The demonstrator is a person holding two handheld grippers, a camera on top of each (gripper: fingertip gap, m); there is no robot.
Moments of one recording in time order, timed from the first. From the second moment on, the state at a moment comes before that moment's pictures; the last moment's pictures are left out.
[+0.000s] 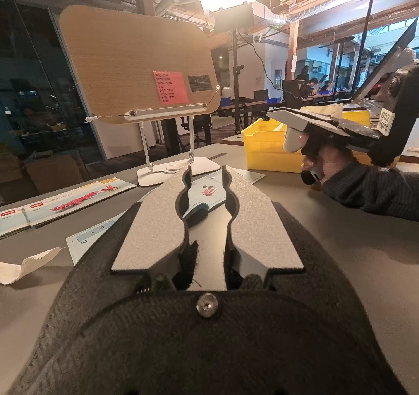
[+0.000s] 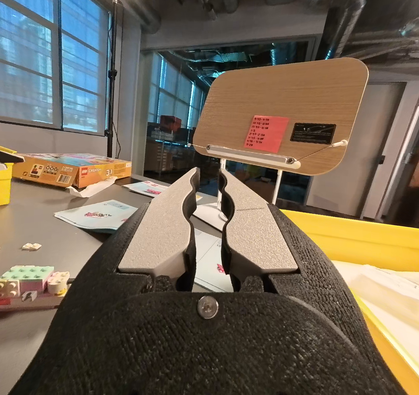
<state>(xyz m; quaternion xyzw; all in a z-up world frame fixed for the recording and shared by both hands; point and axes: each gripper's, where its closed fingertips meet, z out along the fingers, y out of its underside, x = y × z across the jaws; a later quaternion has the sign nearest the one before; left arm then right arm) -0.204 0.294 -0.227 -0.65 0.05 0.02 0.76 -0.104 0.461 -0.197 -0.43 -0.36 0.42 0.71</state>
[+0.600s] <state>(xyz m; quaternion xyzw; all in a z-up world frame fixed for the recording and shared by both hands) -0.158 0.287 -0.237 -0.71 0.12 -0.04 0.70 -0.120 0.413 -0.202 -0.38 -0.46 0.45 0.66</state>
